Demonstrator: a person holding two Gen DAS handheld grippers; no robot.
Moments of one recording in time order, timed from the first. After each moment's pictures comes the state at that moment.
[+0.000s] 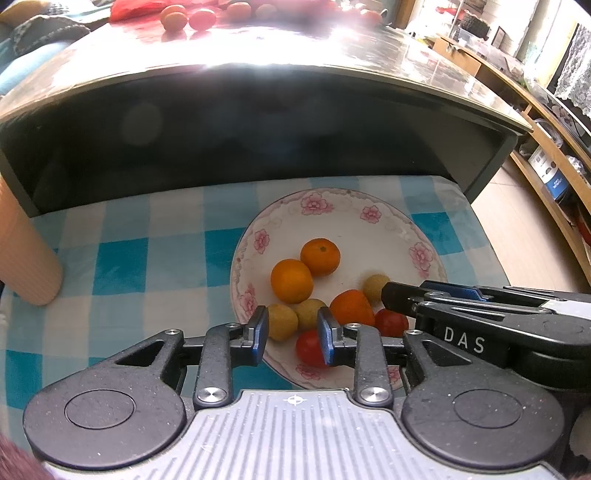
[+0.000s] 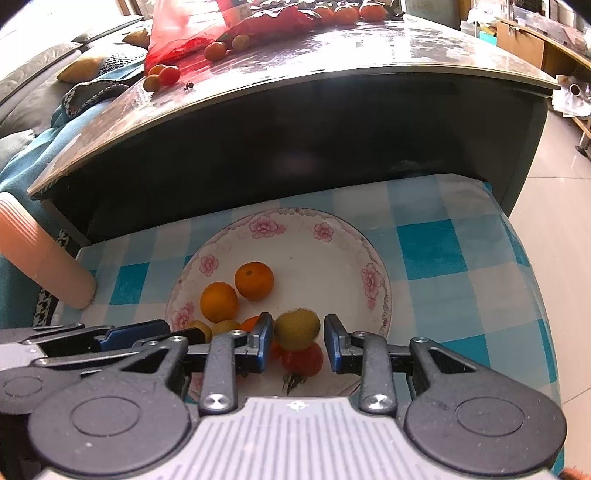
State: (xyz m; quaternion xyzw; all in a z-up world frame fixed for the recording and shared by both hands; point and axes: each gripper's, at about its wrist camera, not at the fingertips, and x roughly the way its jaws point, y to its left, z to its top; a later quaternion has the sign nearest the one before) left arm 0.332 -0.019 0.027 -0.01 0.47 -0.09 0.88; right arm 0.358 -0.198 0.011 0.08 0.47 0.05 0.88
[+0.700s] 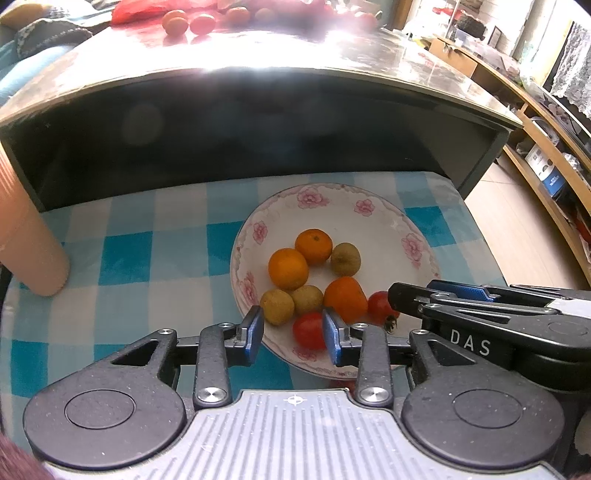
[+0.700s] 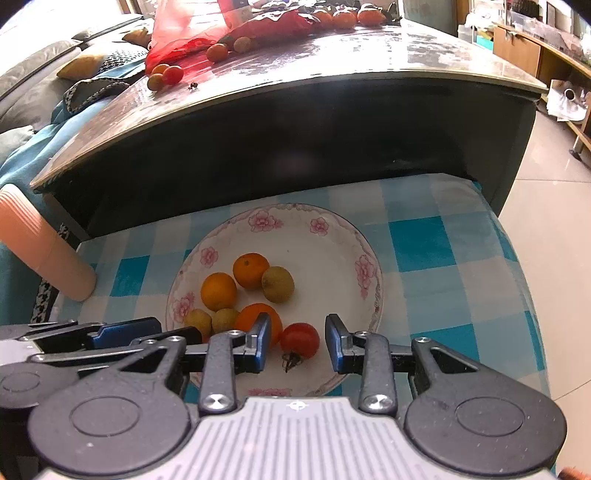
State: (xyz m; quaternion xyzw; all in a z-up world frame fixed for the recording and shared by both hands) left arm 0.320 -0.019 0.031 -0.01 0.46 -0.09 0.88; right arm 0.342 -0.197 0.019 0.07 0.47 0.05 0.88
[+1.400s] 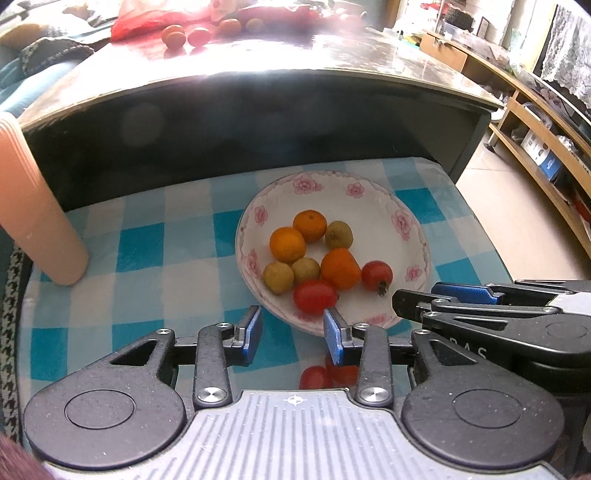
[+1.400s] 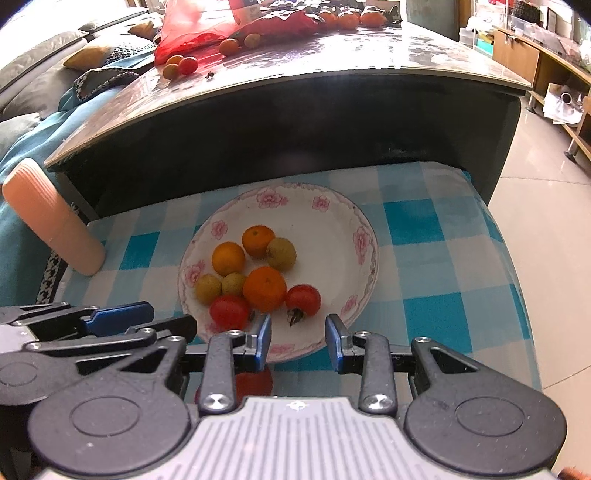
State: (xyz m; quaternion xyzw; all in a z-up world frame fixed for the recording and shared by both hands) left arm 0.288 -0.018 0.041 0.02 0.46 -0.09 0.89; right arm 0.307 -0.191 0.026 0.05 0.48 0.05 0.88
